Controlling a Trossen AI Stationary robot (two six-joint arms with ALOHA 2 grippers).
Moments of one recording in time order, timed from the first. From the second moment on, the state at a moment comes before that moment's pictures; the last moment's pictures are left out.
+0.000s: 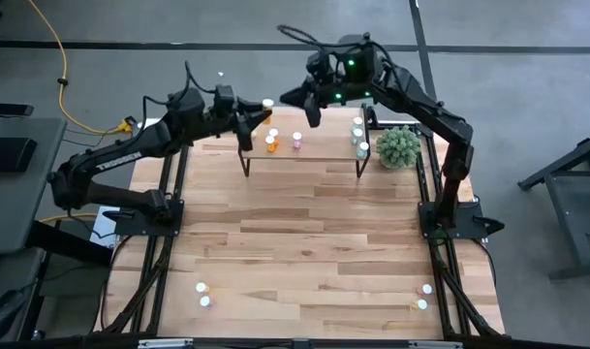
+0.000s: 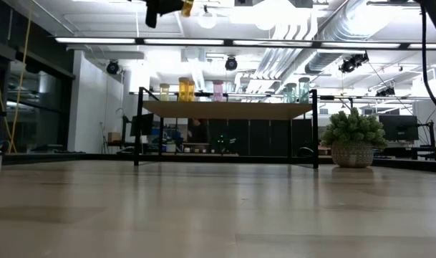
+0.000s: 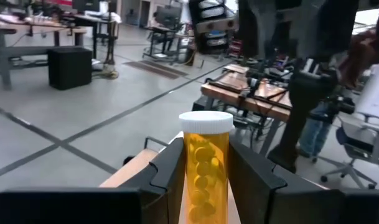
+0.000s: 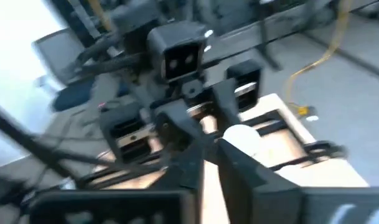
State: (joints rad) left arm 0.59 1.14 1.07 0.02 0.09 -0.20; right arm -0.39 1.85 2.31 -0.75 -0.38 0.21
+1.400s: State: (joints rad) left arm 0.46 1.14 1.07 0.06 -0.14 0.22; right arm -0.33 1.93 2.31 -0.74 -0.21 0.03
